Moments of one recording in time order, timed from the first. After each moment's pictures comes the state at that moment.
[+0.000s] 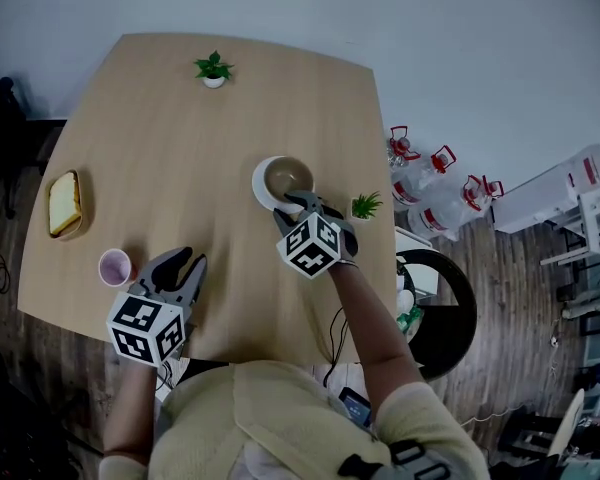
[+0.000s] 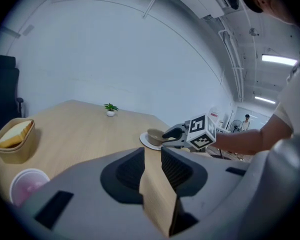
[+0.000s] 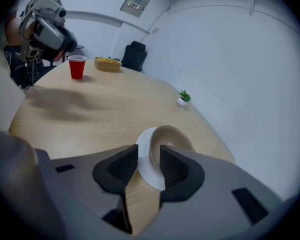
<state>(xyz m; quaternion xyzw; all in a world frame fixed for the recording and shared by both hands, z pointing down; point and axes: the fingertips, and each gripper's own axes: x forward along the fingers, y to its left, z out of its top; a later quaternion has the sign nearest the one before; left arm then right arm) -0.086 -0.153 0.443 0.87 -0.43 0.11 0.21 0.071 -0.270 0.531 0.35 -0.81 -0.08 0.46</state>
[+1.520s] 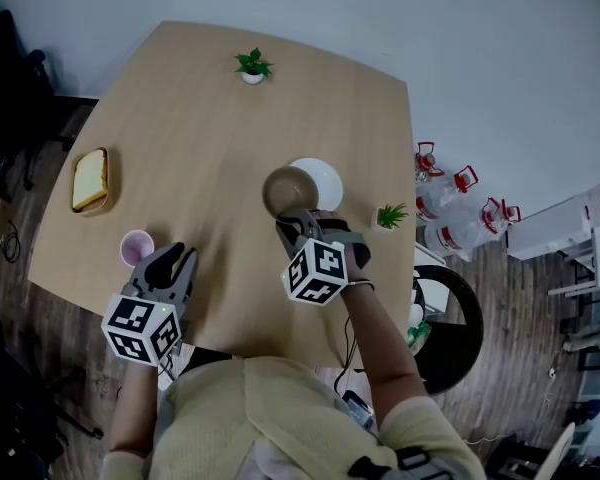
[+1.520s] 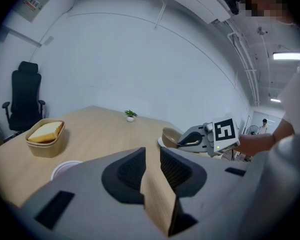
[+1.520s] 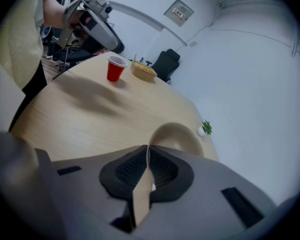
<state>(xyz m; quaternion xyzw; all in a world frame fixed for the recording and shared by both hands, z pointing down) -0.150 -0.138 0.437 0.83 -0.51 0.08 0.20 -0.001 -0.215 0.507 0.21 -0.81 -0.22 0.50</state>
